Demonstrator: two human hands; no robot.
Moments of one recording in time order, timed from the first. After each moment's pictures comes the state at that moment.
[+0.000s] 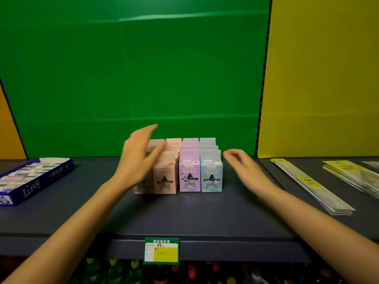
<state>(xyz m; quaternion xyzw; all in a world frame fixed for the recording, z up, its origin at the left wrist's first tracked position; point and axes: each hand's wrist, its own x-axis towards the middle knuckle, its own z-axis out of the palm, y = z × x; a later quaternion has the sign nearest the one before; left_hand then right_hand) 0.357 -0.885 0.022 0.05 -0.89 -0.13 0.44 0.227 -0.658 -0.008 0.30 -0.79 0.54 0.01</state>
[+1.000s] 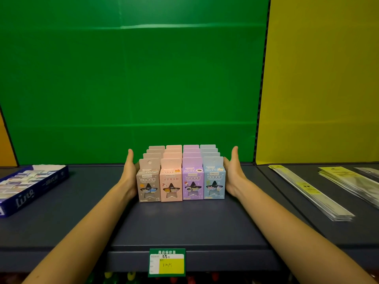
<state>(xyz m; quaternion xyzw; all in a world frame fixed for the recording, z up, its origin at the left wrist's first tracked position) 0.318 -0.929 -0.011 0.22 -0.54 -0.78 0.22 0.198 -0.720 -0.011 0.09 -0.61 0.75 -0.23</state>
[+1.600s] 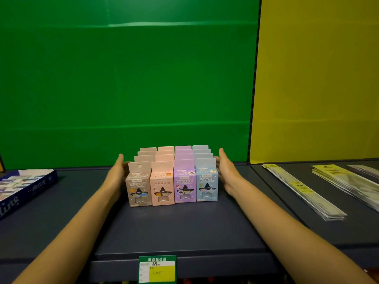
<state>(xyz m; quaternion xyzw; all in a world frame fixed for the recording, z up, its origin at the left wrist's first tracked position) 0.324 -0.938 -0.010 0.24 -0.64 -0.69 0.24 0.186 -0.717 -0.012 0.14 -0.68 0.70 -0.17</state>
